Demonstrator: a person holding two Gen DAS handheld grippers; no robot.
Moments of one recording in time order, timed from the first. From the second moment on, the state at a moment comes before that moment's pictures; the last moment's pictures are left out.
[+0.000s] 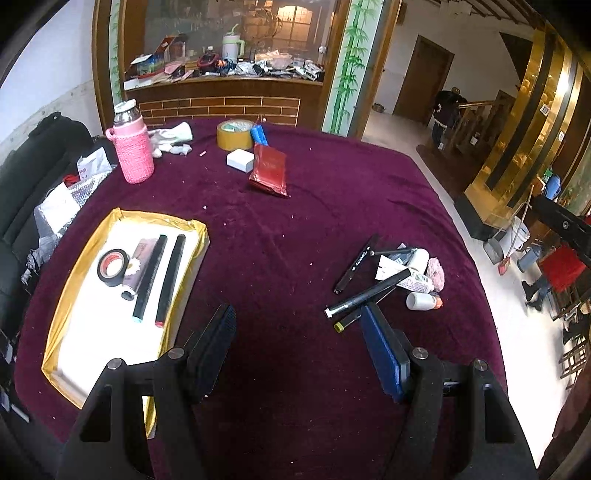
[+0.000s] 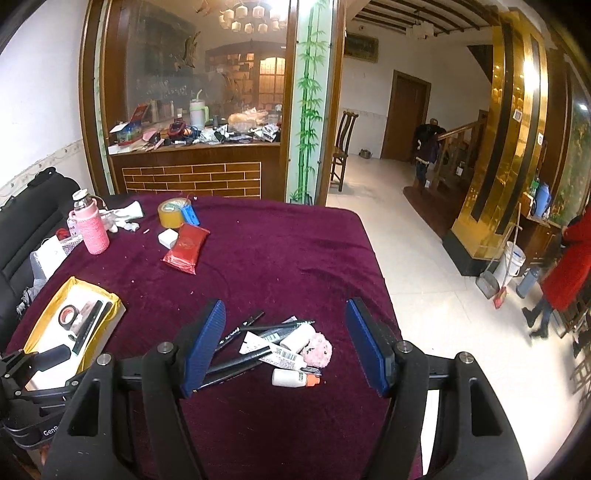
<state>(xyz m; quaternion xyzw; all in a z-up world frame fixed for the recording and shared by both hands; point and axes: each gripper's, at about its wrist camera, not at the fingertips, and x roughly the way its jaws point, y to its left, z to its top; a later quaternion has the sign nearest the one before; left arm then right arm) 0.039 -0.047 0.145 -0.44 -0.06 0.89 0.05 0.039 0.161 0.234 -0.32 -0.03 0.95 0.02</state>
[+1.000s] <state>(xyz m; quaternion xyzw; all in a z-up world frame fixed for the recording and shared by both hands) 0.000 -0.010 0.093 -0.51 -0.05 0.86 0.08 0.007 0.192 0.180 -0.40 -0.04 0.92 0.04</state>
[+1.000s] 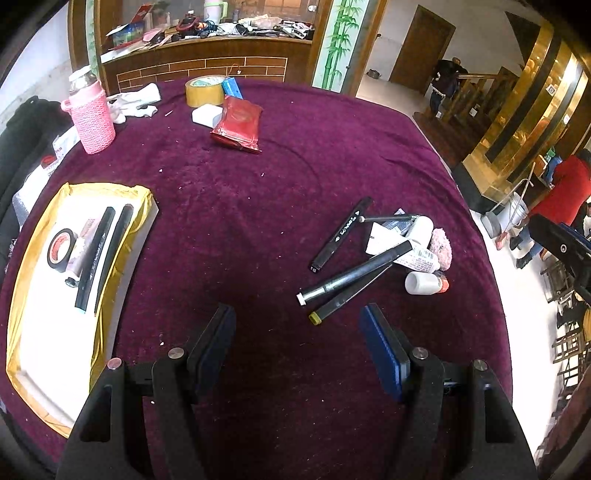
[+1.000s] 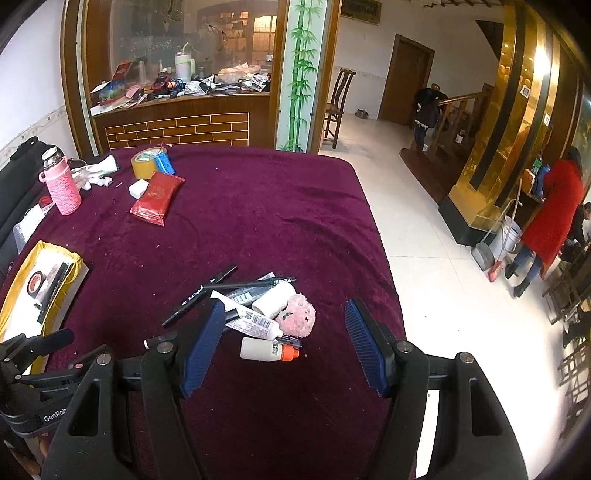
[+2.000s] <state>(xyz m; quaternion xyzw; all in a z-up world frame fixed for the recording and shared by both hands) -0.078 0.020 0.041 -0.51 0.06 0.85 0.14 -0.009 0.276 0.112 -0.49 0.07 0.87 0.07</state>
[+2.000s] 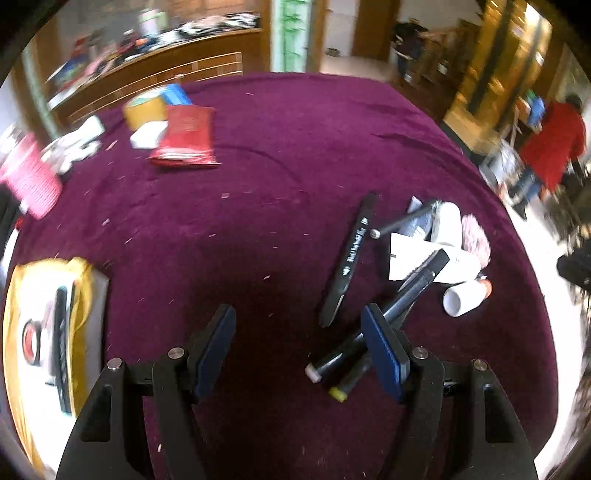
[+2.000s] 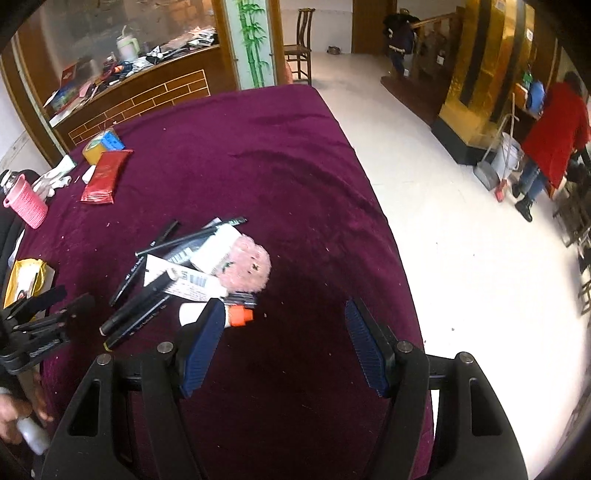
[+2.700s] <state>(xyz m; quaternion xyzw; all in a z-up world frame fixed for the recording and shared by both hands) -0.123 0.061 0.004 -0.51 0.12 0.83 0.16 -0.004 0.264 0.098 -0.51 0.08 0.86 0.05</state>
